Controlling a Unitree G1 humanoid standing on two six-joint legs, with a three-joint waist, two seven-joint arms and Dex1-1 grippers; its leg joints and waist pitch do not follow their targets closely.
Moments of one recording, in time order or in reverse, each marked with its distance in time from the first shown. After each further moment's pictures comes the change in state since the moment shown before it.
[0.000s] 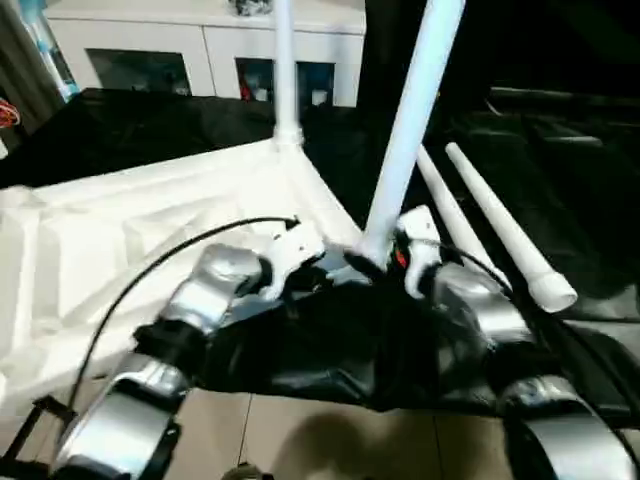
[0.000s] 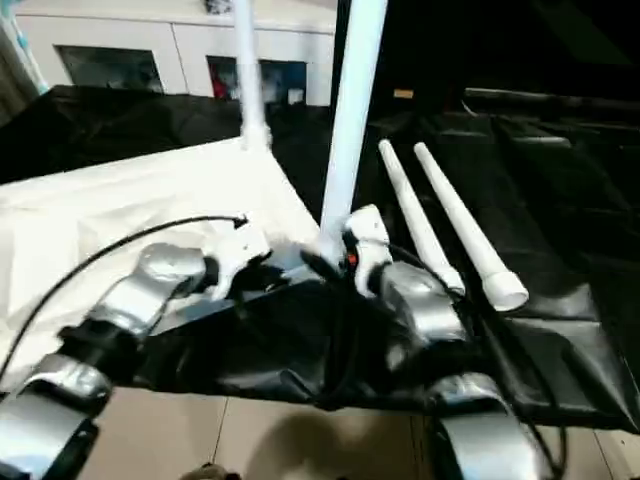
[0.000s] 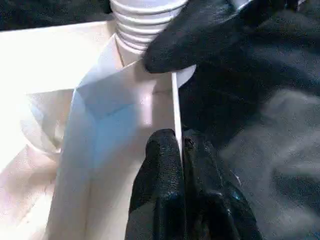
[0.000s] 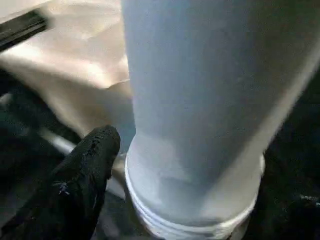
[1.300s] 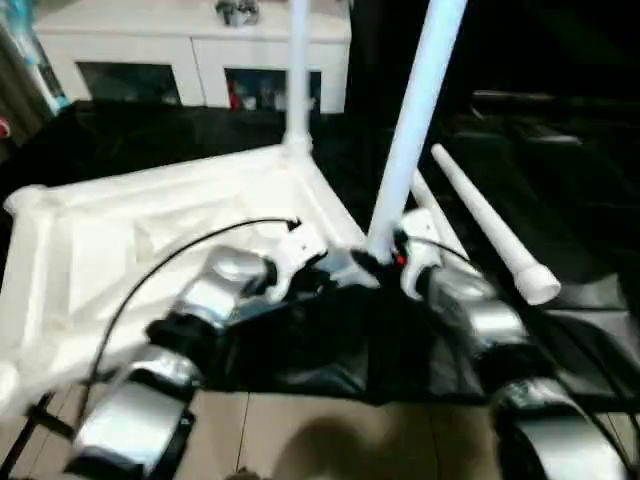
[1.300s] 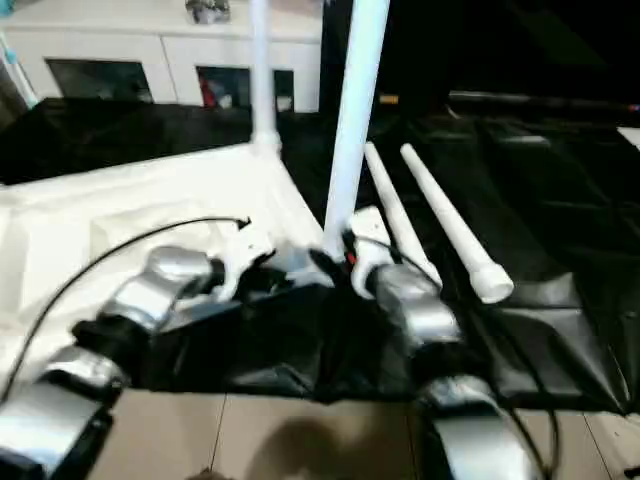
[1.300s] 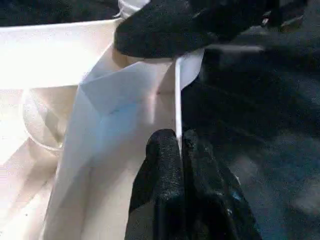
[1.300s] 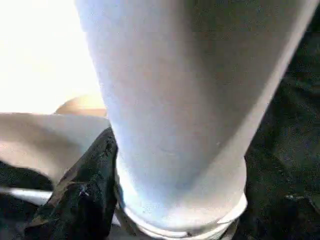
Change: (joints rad) left arm -0.059 -0.118 0.048 0.136 0.033 0.040 0.196; right arm -0.065 0.112 -0.078 0.075 -0.034 0.081 -0.378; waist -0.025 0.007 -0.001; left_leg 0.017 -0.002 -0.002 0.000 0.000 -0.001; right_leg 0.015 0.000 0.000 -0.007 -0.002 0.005
